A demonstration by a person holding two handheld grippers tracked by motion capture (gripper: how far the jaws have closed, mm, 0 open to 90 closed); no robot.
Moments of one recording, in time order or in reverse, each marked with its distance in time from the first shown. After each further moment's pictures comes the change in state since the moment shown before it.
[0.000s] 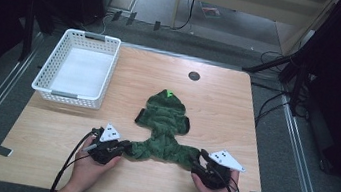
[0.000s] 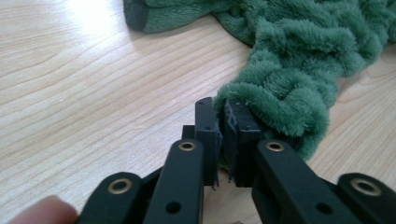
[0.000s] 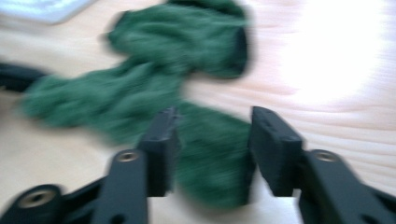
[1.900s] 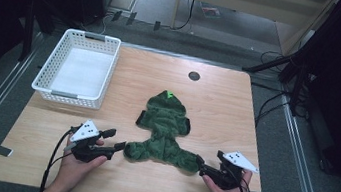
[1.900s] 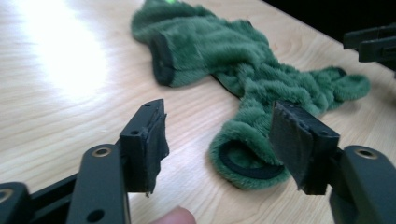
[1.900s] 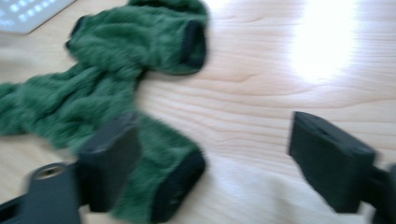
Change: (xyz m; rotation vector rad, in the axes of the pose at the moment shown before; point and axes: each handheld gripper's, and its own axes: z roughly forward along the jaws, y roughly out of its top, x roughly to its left) left arm 0.031 -0.016 -0.038 -0.280 -0.110 -0.031; right arm -0.038 -0.009 -0.006 -0.032 0.003 0.067
